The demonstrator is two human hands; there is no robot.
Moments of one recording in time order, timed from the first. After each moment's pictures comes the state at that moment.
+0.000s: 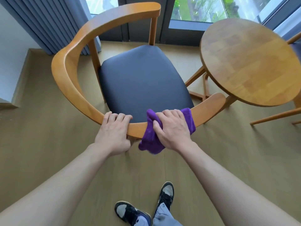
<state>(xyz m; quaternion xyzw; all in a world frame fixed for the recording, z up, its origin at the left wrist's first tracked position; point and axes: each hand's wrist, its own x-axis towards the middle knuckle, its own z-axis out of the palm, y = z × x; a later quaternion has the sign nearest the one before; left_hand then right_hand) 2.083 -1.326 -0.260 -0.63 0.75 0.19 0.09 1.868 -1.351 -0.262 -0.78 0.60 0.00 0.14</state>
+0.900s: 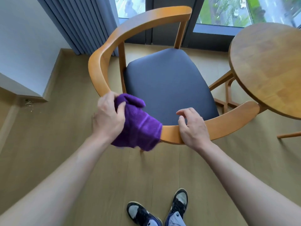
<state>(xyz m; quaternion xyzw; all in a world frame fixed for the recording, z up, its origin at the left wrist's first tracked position) 2.152 -1.336 -0.229 -0.77 0.54 0.14 -0.30 1.892 -1.364 -0.263 -0.70 0.64 -0.15 0.28</state>
